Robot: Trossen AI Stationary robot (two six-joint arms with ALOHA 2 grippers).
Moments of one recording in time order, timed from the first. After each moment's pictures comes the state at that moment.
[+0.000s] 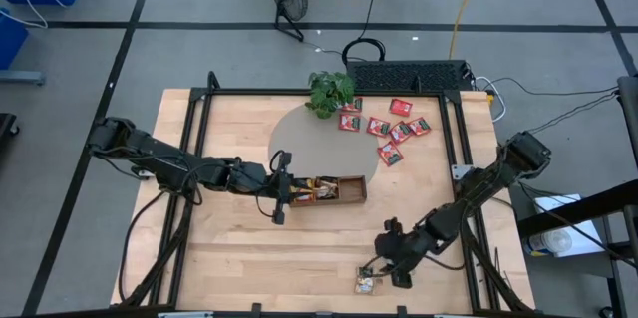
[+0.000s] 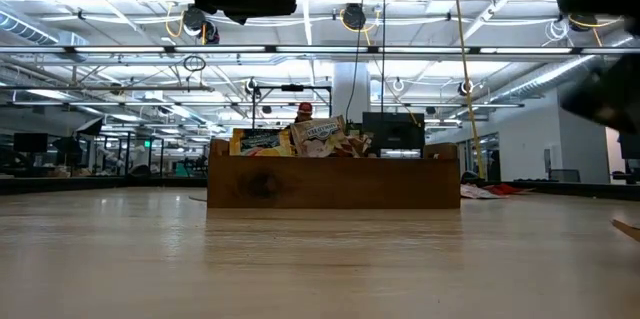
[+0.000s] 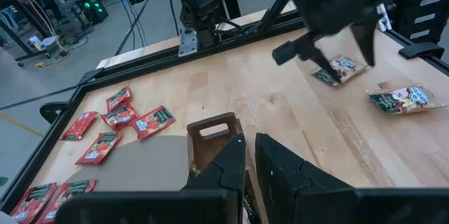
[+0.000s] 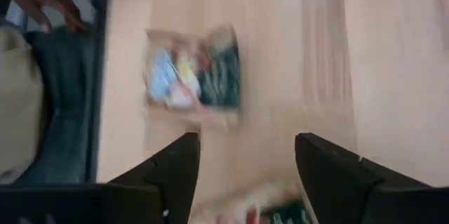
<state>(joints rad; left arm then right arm) -0.22 1.36 0.74 0.30 -0.18 0.20 0.69 1.58 0.78 -0.15 0.07 0.77</state>
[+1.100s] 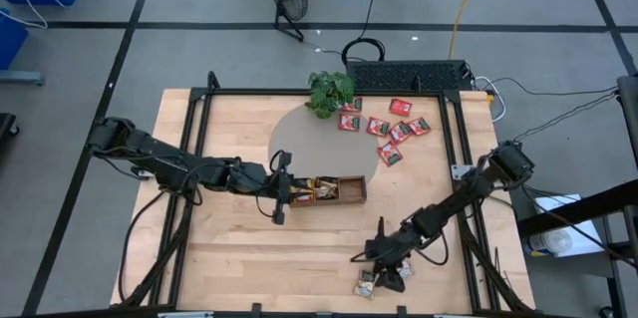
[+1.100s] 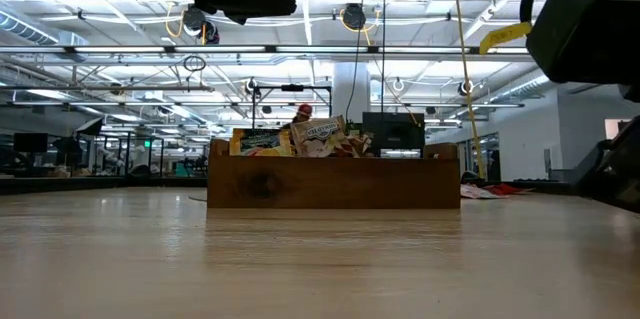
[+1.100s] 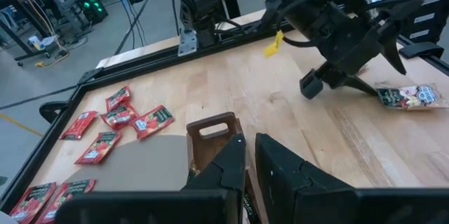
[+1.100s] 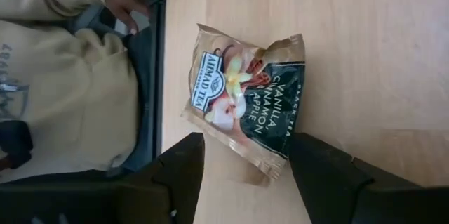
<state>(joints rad) -0.22 1.36 0.74 0.30 -0.18 0.20 0.61 1.76 0.70 0.20 -0.24 0.84</state>
